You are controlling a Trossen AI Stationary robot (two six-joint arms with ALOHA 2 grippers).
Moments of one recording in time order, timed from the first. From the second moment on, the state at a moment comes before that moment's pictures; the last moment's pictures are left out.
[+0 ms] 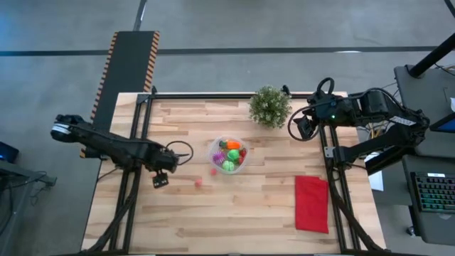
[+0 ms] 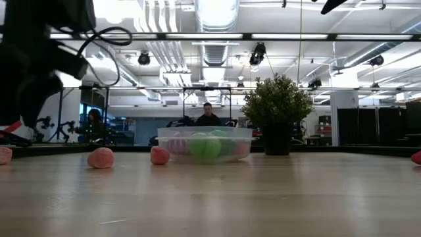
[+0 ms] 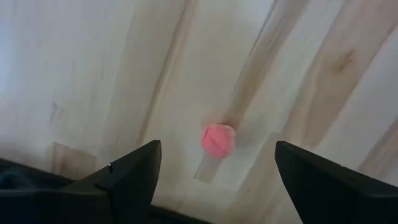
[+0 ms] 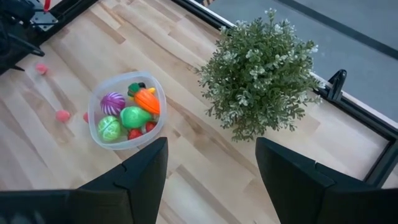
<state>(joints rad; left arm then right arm) -0.23 1.10 0.70 -1.11 -0.01 -0.60 0.00 1.12 1.56 -1.38 0.40 0.70</state>
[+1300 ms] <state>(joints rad) -0.23 1.21 0.50 -0.89 0.04 -0.65 0.00 1.12 1.55 -1.38 0.40 0.73</state>
